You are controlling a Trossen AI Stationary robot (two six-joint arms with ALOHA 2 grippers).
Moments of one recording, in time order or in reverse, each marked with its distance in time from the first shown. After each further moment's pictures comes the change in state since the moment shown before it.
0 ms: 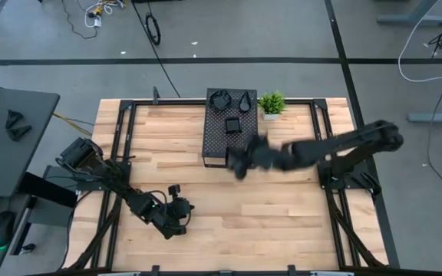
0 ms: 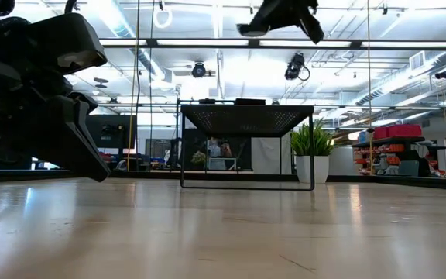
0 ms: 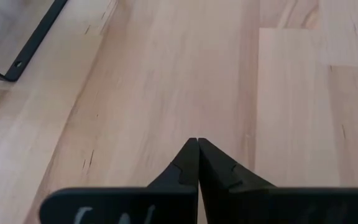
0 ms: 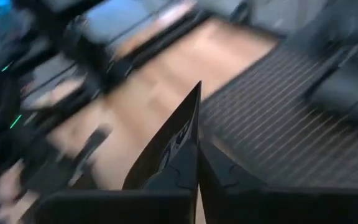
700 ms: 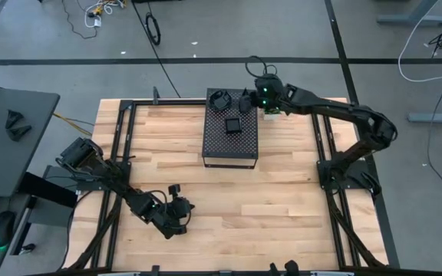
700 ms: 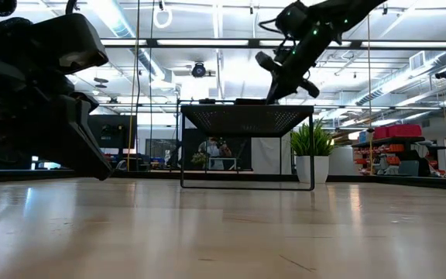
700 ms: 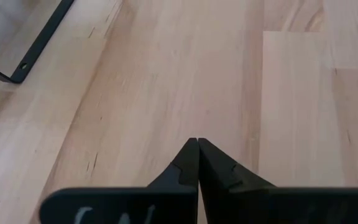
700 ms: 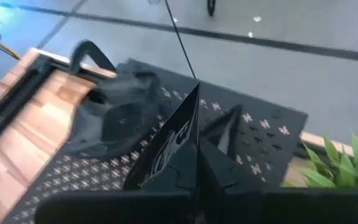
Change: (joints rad) left arm 0.003 0.000 0.000 0.002 -0.011 0.002; right arm -0.750 0.045 0.000 0.008 -0.332 -0.184
